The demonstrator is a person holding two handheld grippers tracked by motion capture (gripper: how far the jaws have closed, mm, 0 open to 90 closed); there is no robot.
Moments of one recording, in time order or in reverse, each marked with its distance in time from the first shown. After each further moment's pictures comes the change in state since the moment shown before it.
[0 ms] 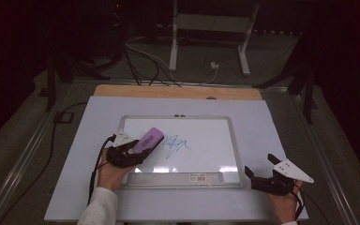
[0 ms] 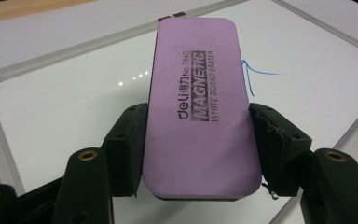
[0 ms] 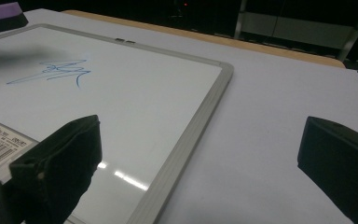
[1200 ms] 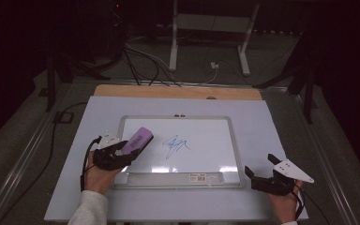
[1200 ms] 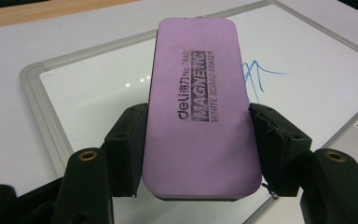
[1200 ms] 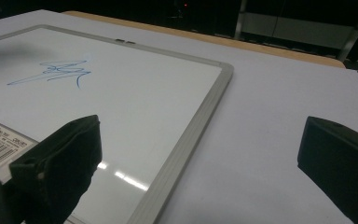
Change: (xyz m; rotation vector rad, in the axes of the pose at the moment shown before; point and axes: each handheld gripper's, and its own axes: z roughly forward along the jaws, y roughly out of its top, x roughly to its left) left arm 0.014 -0.005 -0.035 -0.023 0.032 -0.028; right arm 0.000 0.000 0.000 -0.002 0.001 0.001
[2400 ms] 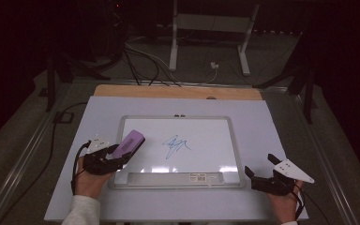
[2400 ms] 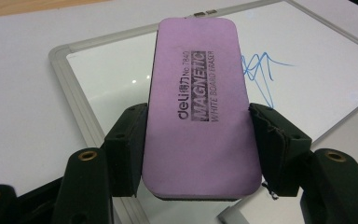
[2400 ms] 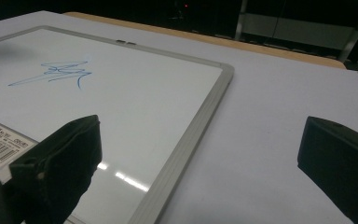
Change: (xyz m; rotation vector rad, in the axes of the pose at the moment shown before) left arm 0.008 -0.012 -0.022 0.007 0.032 -0.035; right arm 0.000 0.000 0.000 -0.005 0.002 0.002
